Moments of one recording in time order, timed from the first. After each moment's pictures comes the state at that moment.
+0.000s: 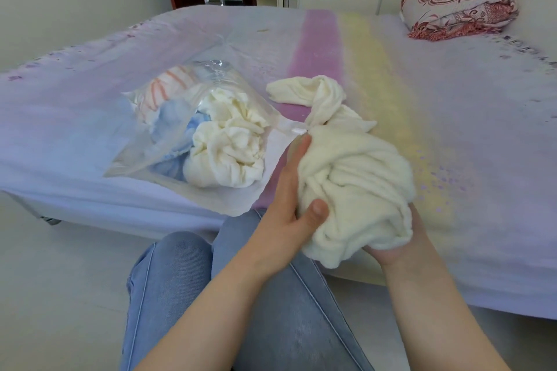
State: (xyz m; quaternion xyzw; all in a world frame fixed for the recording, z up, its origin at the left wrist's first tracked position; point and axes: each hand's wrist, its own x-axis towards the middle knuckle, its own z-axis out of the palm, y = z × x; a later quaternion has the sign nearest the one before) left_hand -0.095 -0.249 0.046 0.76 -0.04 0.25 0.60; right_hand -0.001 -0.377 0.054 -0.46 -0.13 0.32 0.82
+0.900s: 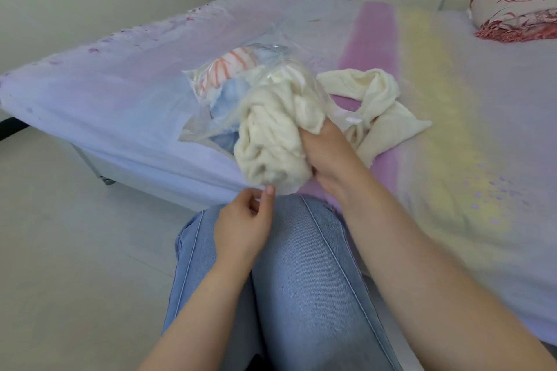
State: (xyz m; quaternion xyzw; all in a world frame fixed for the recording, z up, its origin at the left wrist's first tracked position) left_hand -0.157 -0.186 -0.029 0.75 0.44 0.31 0.37; right_hand -0.025 -0.230 0.077 -0.58 -0.33 0.28 0.69
